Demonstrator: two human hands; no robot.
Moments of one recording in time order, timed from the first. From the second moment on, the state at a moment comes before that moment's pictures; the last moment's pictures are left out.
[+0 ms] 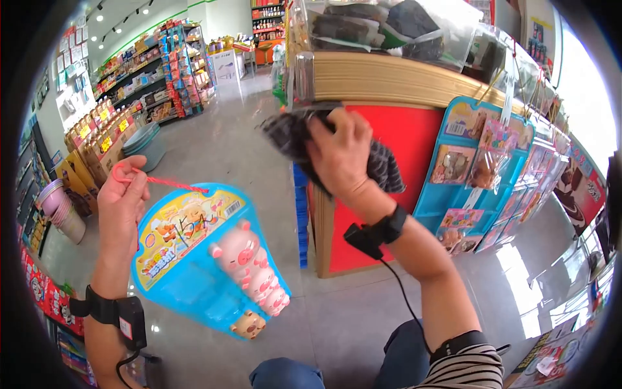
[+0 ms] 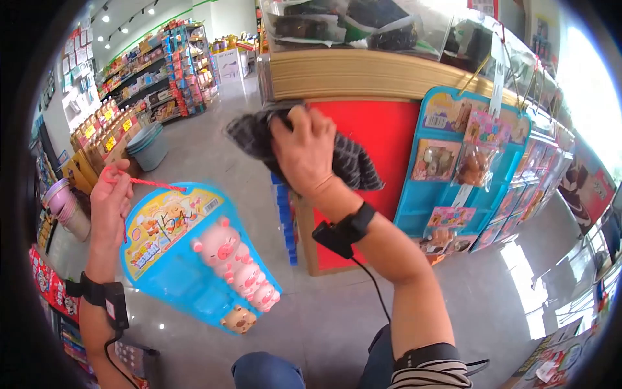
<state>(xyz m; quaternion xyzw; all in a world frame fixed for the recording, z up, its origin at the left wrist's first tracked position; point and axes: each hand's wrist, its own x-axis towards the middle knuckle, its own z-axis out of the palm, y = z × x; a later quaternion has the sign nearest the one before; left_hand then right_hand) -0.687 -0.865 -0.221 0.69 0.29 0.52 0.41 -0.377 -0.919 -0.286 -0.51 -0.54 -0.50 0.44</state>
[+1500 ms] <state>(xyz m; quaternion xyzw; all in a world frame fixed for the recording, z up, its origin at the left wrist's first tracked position) -0.690 -0.848 -0.233 0.67 0.29 0.55 0.41 -0.300 -0.939 -0.233 -0.47 -0.41 -0.63 0.46</state>
